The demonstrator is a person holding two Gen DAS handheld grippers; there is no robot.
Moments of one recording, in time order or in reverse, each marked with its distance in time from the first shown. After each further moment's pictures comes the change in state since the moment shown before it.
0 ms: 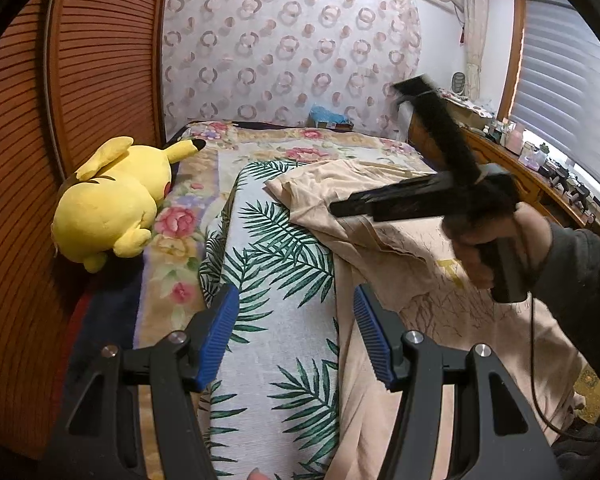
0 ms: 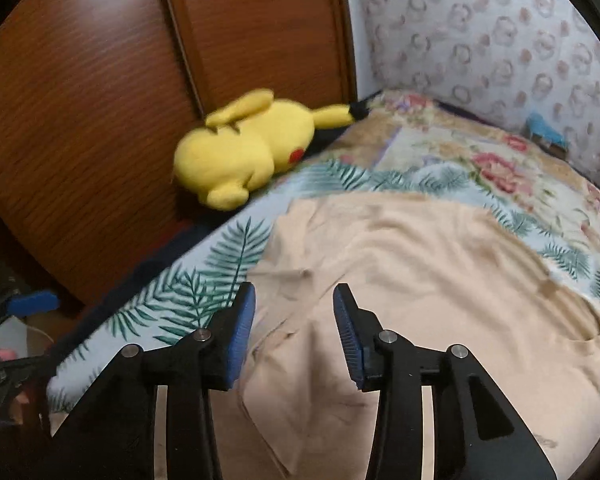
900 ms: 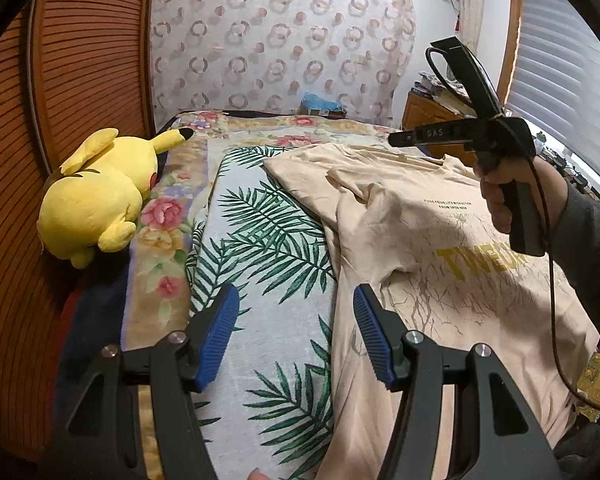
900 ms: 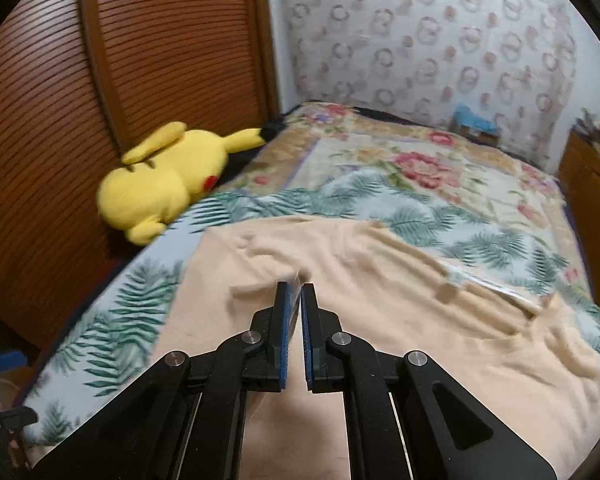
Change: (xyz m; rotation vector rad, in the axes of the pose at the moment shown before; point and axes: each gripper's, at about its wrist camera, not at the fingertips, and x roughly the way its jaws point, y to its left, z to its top) left arm 0.023 -0.011 0.000 0.016 0.045 -0.021; right arm -0.048 -0.074 0.008 0.168 -0.103 -0.283
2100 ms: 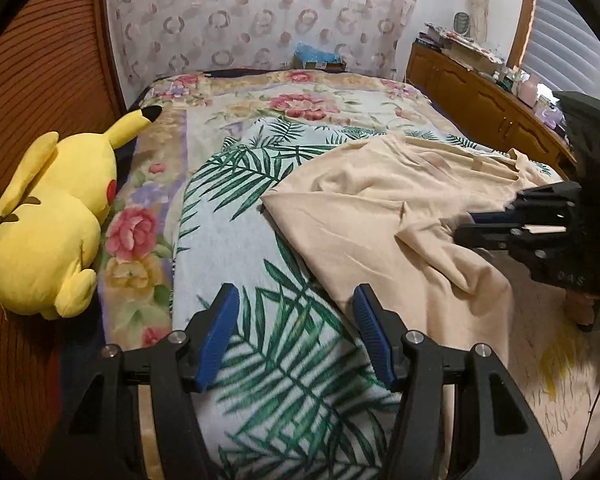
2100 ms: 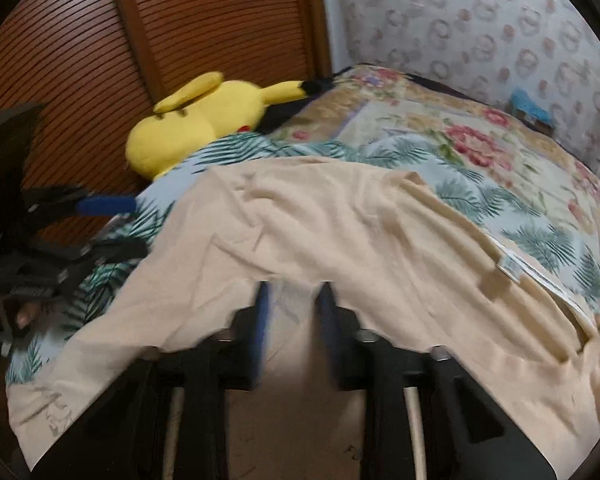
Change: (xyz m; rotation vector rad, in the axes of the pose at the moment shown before) left arm 0.168 0.030 0.106 0.064 0.207 -0.012; right arm 0.054 -0.008 -0.022 -0.191 0.132 0.267
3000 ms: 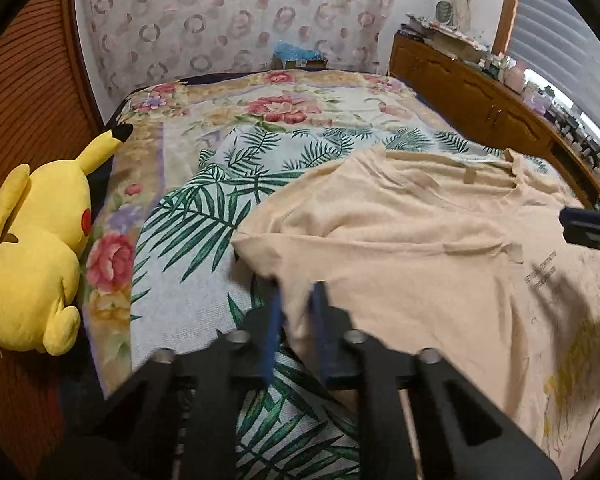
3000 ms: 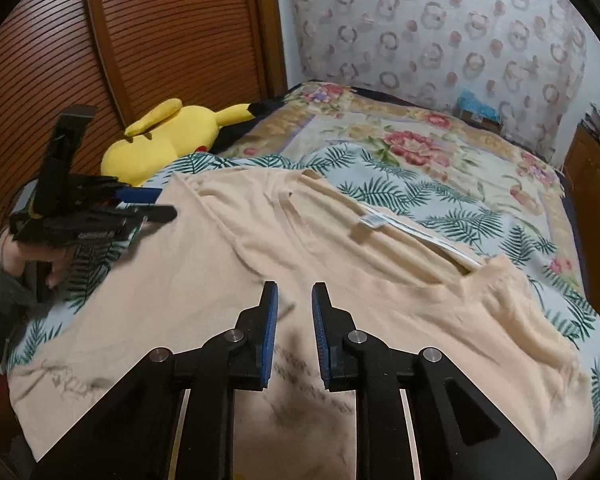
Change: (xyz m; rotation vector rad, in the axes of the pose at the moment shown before) left arm 0.018 -0.021 0.036 0.064 0.000 -0.030; right arm -0.104 -0.034 -0.045 0.116 -0.074 -0.170
